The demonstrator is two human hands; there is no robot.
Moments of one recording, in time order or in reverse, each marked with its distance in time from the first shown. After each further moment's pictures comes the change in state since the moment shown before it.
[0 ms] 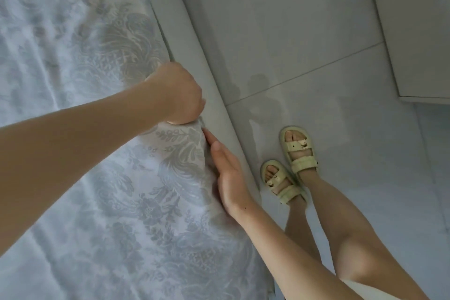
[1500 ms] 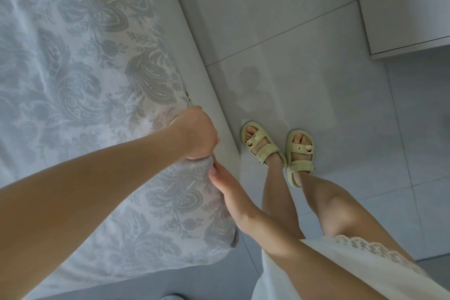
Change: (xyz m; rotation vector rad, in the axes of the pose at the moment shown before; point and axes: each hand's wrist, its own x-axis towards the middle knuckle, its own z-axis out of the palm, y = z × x) left_hand -0.060 0.213 0.022 -0.019 -0.034 0.256; right_hand -0.151 0.094 -0.088 -0.215 -0.148 0.226
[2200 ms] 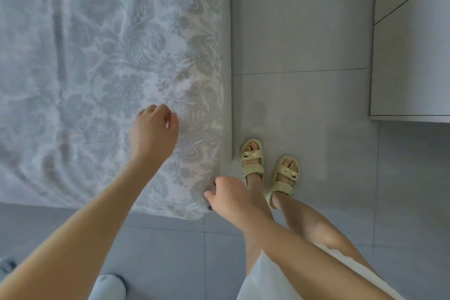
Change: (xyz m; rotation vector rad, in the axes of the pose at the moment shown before) left_hand -0.111 0.088 0.058 -1.200 0.823 -1.252; right_hand -0.065 -0.015 0.005 -1.502 -0.056 0.174
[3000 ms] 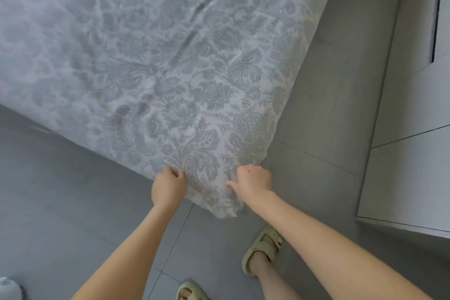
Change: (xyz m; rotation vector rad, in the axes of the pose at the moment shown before) left_hand -0.162 -0.104 0.042 -0.586 0.053 -0.790; right_hand -0.018 -0.074 0.013 -0.911 0.284 -0.152
